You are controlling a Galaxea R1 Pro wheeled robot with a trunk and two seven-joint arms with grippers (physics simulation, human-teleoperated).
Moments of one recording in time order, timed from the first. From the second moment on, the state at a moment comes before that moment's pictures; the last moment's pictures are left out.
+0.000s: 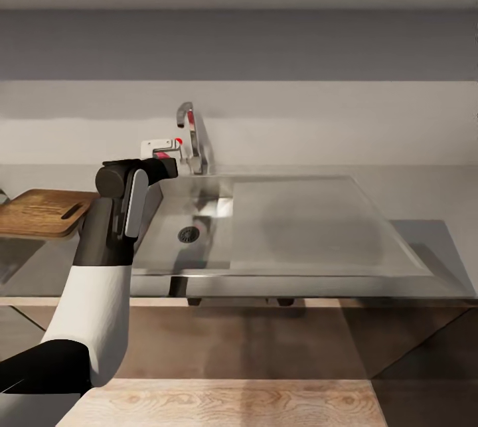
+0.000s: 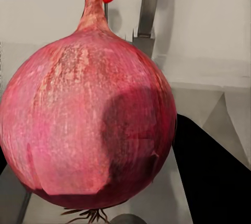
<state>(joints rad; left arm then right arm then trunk) -1.07 -0.10 0.00 -1.40 0.07 1.00 0.14 -0.35 0.11 -0.04 -0.02 0.12 -0.35 -0.08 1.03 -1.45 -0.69</state>
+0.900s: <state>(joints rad) -1.07 -0.10 0.00 -1.40 0.07 1.00 0.14 -0.35 0.11 -0.04 -0.02 0.12 -0.35 -0.08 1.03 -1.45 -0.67</state>
